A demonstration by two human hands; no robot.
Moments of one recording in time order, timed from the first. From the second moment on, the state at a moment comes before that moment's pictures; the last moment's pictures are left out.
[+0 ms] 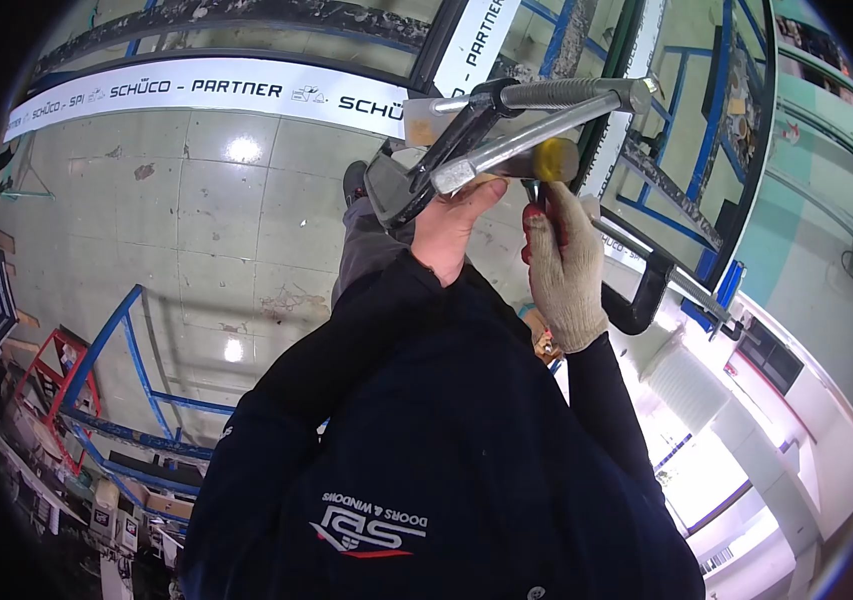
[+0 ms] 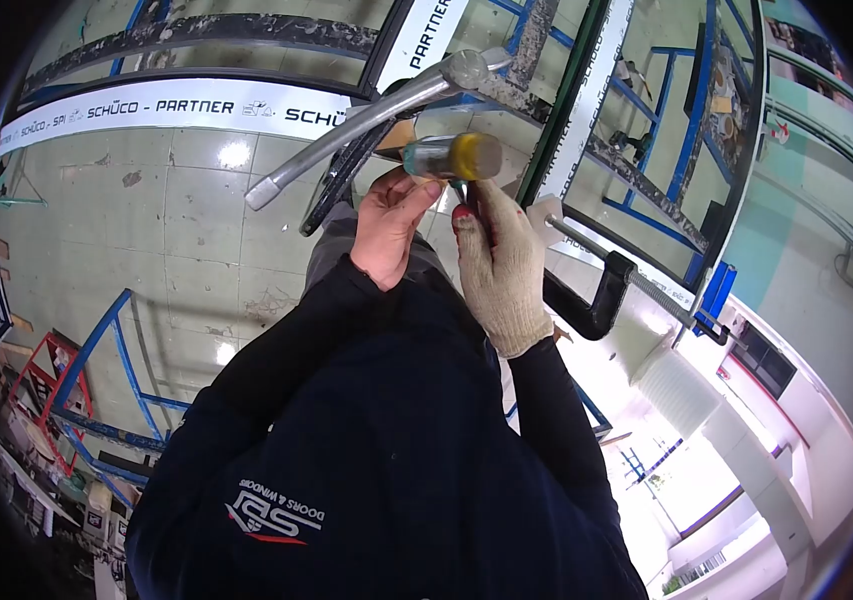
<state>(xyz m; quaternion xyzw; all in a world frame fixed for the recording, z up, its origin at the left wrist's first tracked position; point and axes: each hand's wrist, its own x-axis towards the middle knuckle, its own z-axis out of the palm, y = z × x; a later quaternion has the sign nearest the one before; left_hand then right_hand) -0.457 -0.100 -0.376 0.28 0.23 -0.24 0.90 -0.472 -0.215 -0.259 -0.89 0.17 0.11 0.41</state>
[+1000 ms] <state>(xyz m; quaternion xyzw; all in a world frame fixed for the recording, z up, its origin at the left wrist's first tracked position) -0.452 -0.096 -0.378 0.31 0.26 -0.25 0.88 -0.470 -0.211 -0.243 -0.94 0.10 0.05 0.33</state>
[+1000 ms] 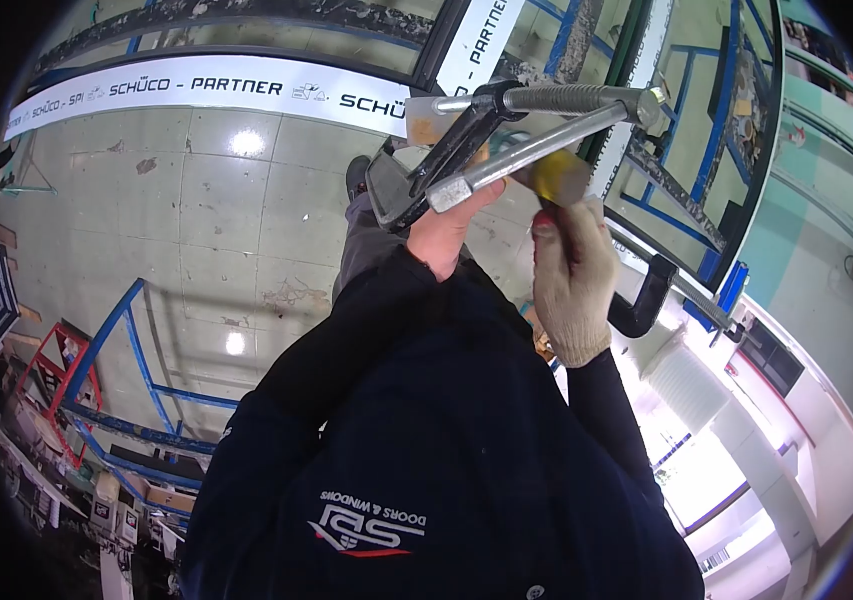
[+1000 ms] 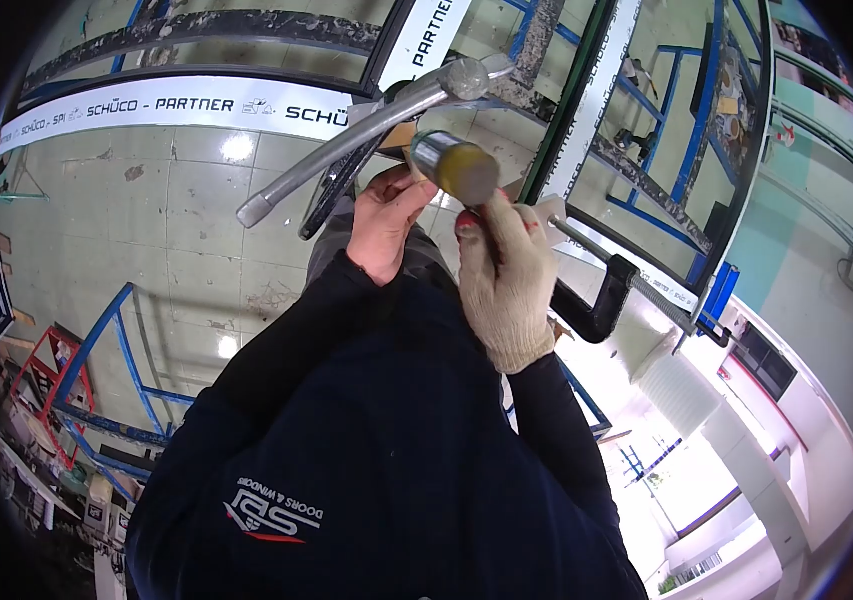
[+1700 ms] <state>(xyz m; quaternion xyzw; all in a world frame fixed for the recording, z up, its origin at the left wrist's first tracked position) -0.473 -0.097 -0.382 0.37 0.22 -0.22 0.88 -0.468 -0.211 -0.255 -0.81 0.30 0.10 0.49</state>
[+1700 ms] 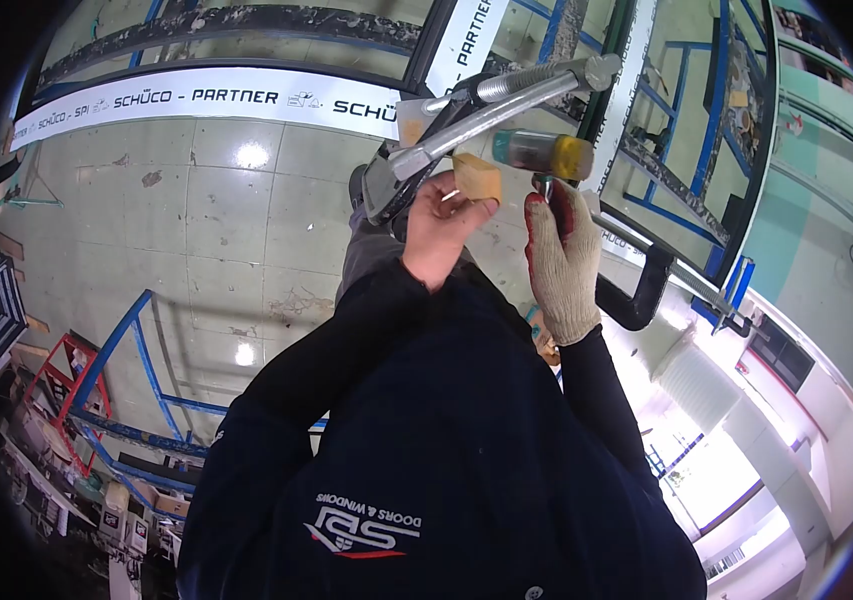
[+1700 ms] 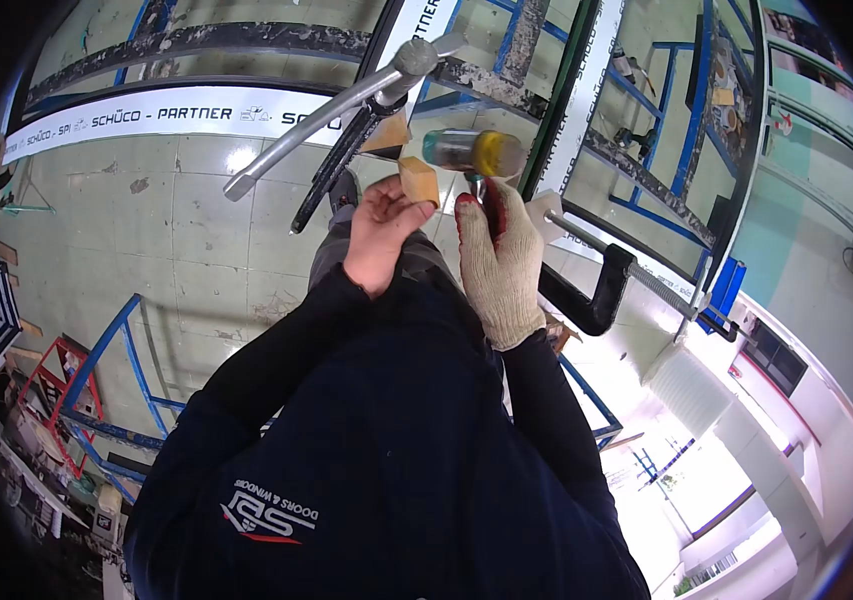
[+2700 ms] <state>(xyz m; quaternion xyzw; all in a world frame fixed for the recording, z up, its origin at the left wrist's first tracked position) -0.458 -0.094 -0.387 0.36 0.22 -0.22 0.88 -0.470 -0.200 -0.245 -0.96 0.07 0.04 0.28</state>
